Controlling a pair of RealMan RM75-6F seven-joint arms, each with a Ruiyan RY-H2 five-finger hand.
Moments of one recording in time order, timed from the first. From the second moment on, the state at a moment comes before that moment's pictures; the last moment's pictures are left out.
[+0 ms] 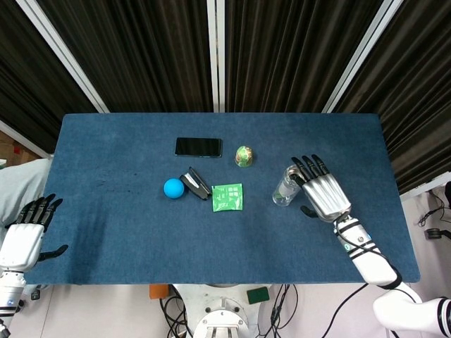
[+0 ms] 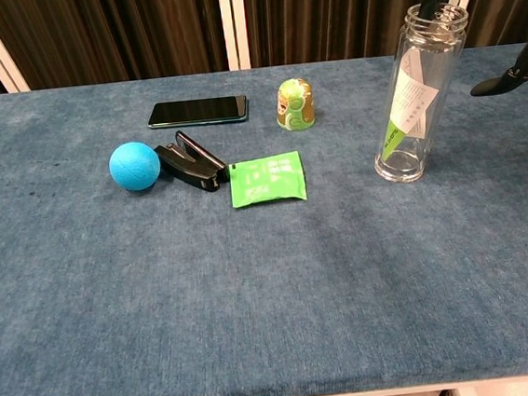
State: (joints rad) left arm -0.08 -1.18 0.01 -1.46 1.53 1.46 -0.05; right arm 0.63 -1.13 0.13 -1.91 -1.19 1.09 -0.56
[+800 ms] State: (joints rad) left arm -0.09 -1.18 0.01 -1.45 1.53 1.46 -0.05; right arm 0.65 -1.13 0.12 -1.92 -1.14 1.08 -0.60
